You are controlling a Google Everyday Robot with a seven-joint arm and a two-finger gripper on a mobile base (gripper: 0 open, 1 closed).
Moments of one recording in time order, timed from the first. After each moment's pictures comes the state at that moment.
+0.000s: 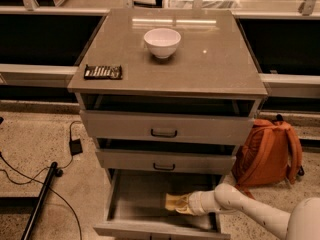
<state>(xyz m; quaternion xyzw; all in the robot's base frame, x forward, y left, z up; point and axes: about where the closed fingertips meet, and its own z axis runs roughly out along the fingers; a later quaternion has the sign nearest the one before) 0.513 -0.097 0.226 -0.67 0.63 0.19 0.36</state>
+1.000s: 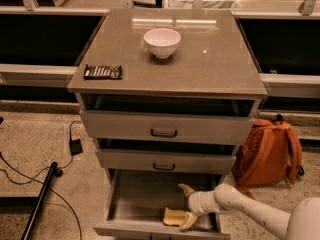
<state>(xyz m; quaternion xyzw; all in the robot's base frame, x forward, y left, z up) 0.513 -0.097 0.227 -0.67 0.63 0.19 0.36</state>
